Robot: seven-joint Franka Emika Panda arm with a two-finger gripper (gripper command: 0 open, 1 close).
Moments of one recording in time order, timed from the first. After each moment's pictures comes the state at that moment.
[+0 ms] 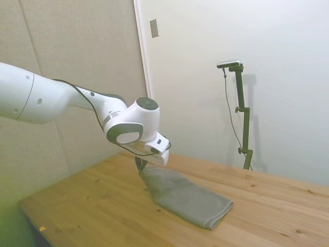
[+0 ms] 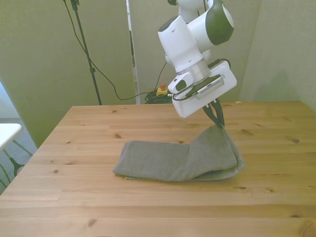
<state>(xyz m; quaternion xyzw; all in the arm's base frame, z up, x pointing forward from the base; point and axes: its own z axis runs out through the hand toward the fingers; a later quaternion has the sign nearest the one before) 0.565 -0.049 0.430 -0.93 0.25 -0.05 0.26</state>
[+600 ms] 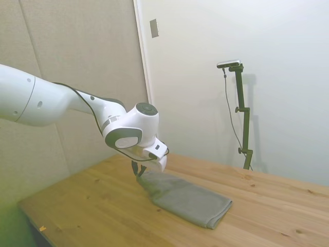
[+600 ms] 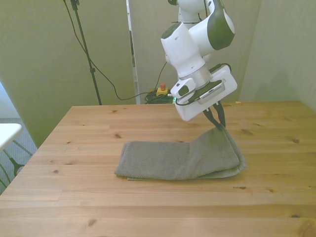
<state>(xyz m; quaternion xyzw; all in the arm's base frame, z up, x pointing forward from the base) 0.557 -0.050 0.414 -0.93 0.26 -0.03 0.26</state>
